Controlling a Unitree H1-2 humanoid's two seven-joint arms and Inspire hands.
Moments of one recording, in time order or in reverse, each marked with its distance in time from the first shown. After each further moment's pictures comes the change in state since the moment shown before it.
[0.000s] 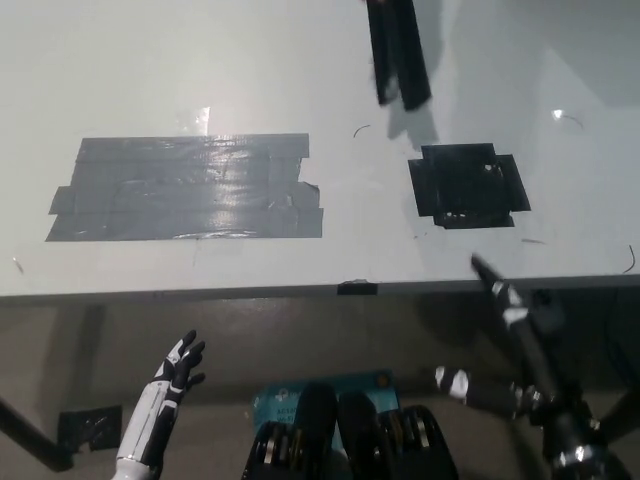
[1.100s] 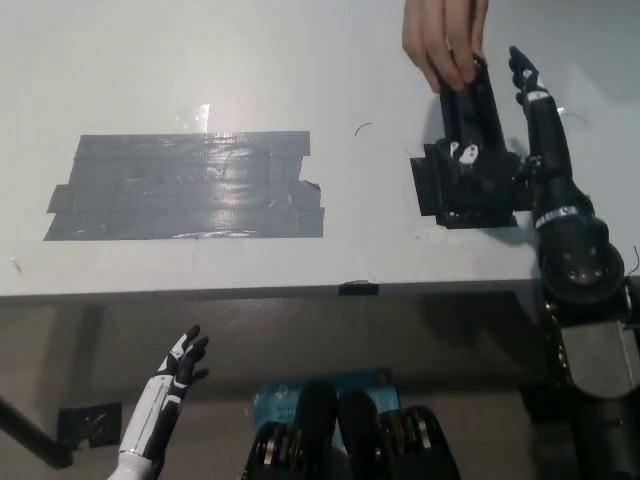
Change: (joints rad) left_arm -0.020 0.003 0.000 0.001 0.013 0.000 -0.013; right_arm -0.604 0.006 -0.166 0.521 0.014 0.095 -0.106
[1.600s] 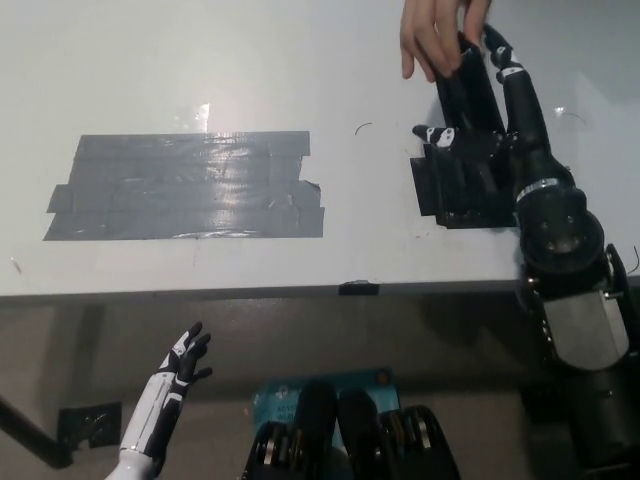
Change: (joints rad) left_arm -0.005 0.000 0.001 -0.003 0.000 0.000 -0.008; right_arm -0.077 -0.018 0.056 0.075 -0.051 0.117 -0.001
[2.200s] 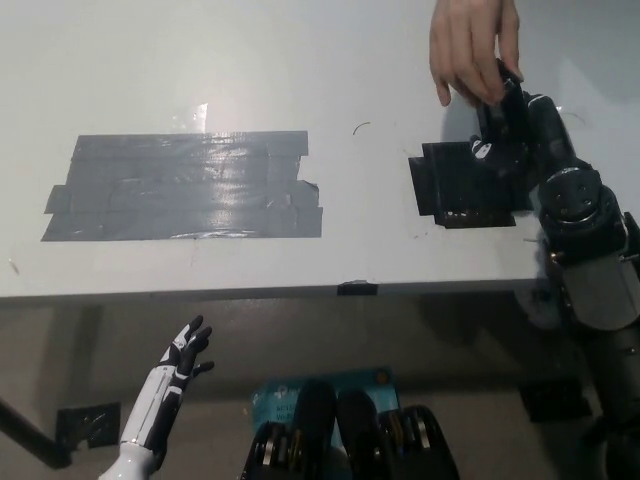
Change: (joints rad) left_arm -0.017 0.000 0.004 0.003 -0.012 0.000 -0.010; right_arm -0.068 -0.076 0.012 0.180 -0.030 0.166 0.019
